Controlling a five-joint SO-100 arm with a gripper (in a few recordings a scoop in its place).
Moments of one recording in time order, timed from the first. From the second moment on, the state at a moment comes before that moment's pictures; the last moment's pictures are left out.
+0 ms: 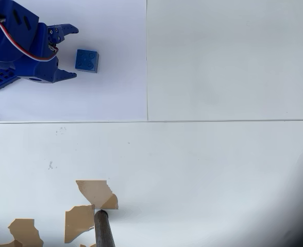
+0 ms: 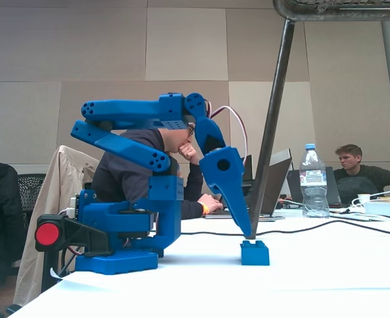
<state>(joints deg) 6.9 157.6 160.5 63.0 -90.4</state>
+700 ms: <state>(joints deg) 1.2 127.5 154.4 50.7 -84.1</state>
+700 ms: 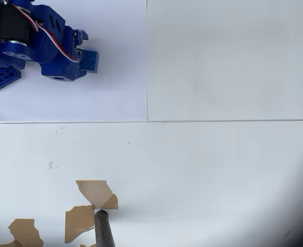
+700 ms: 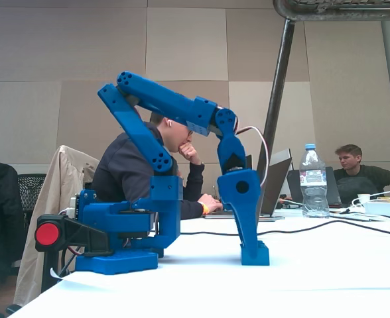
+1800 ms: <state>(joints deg) 56.8 108.2 124.1 71.0 -72.2</state>
